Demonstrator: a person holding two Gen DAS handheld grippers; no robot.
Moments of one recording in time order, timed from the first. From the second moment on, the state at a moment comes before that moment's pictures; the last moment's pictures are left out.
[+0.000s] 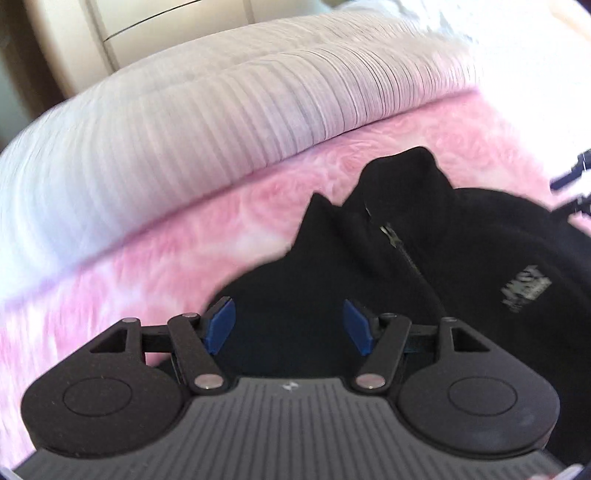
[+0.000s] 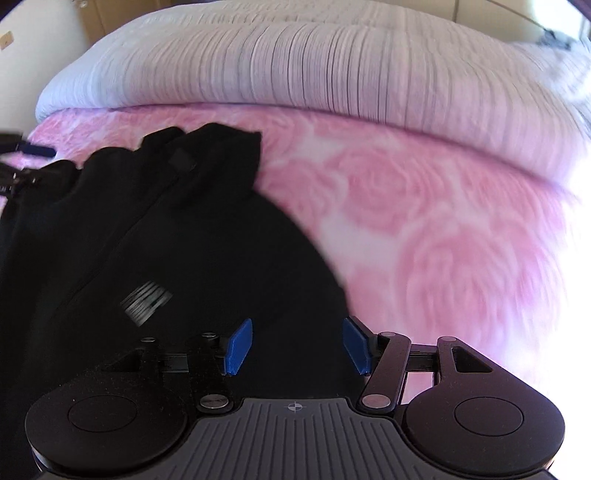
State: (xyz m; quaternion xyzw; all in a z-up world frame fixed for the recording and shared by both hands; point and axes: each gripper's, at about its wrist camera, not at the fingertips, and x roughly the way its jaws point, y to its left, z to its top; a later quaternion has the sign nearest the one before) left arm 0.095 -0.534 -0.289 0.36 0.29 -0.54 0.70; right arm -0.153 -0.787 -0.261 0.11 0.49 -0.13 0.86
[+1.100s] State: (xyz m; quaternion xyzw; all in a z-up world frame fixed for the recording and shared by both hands) left arm 0.136 -0.593 -0.310 0.35 0.34 -0.51 0.71; right arm -0.144 -0.882 -0.250 0.09 0.45 -0.23 0.86
